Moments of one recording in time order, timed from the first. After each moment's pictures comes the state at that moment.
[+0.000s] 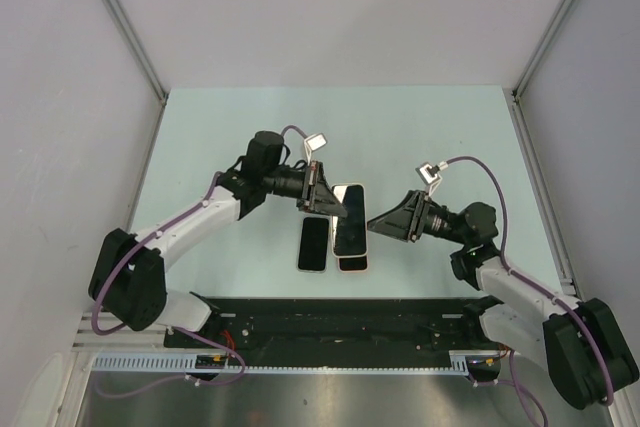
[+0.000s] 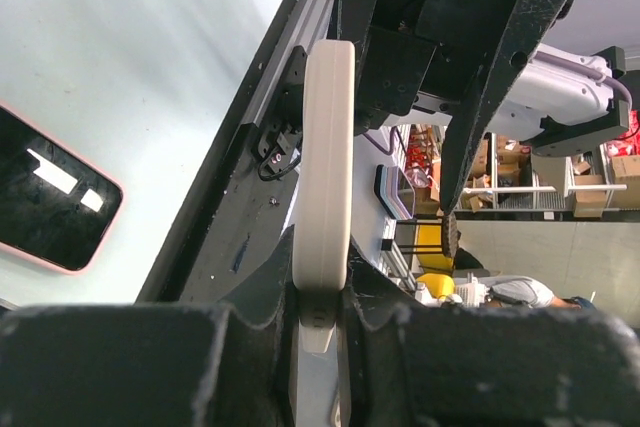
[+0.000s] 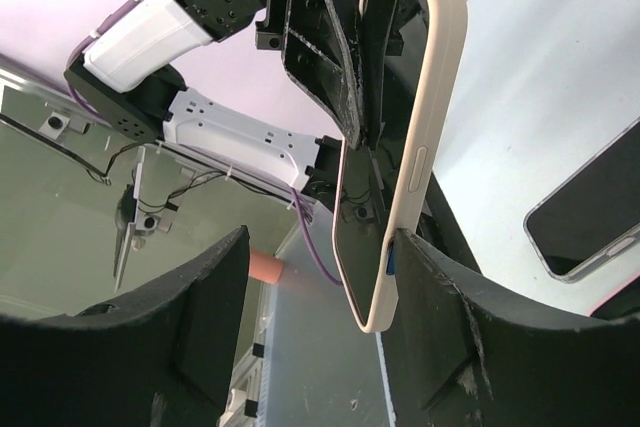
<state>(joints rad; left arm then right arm) -0.56 1.40 0.97 -0.08 1.01 -0.74 0.40 0.98 0.28 0.94 -0.91 1.21</state>
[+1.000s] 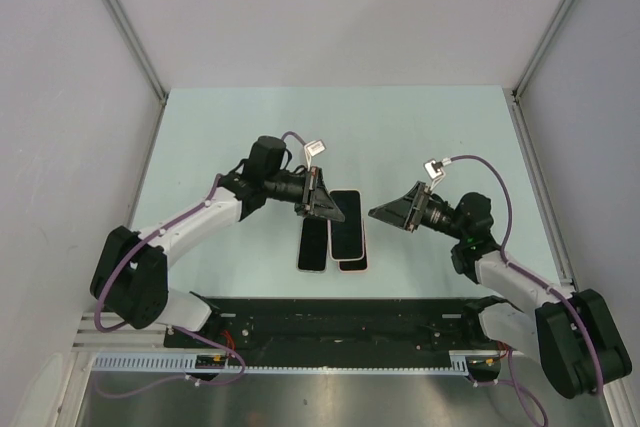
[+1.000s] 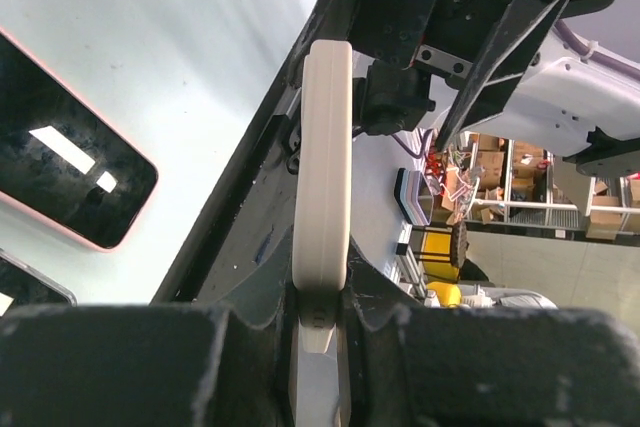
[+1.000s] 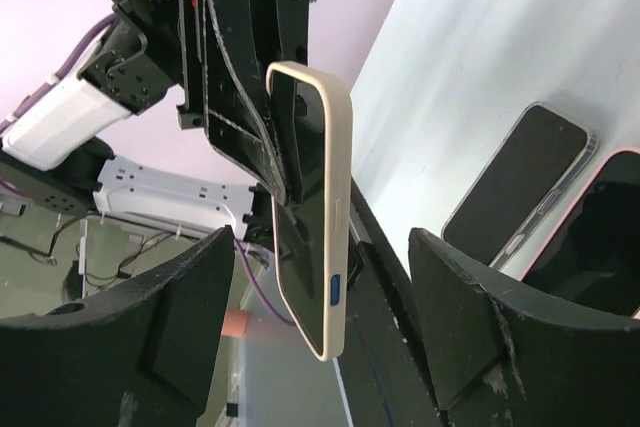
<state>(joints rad) -0.55 1.41 0.95 -0.14 0.95 -0.70 0.33 1.04 0.30 0.80 -0.81 1.11</state>
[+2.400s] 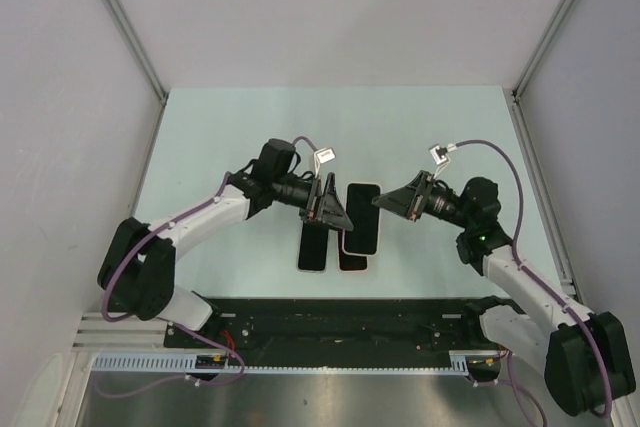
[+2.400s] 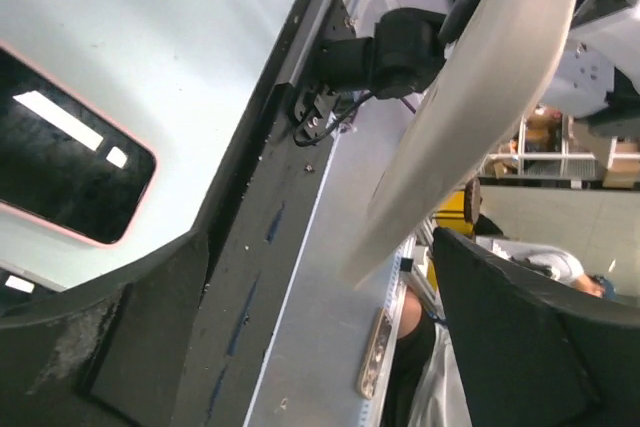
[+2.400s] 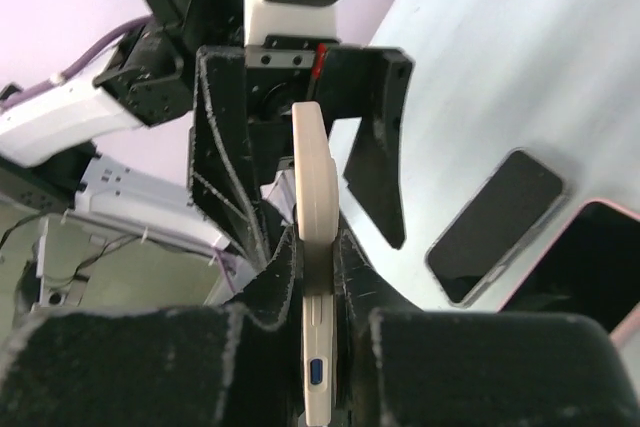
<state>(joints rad) -0.58 1.47 0.96 -0.17 1.02 -0.59 0.36 0.96 0.44 0.57 -0.80 0.98</state>
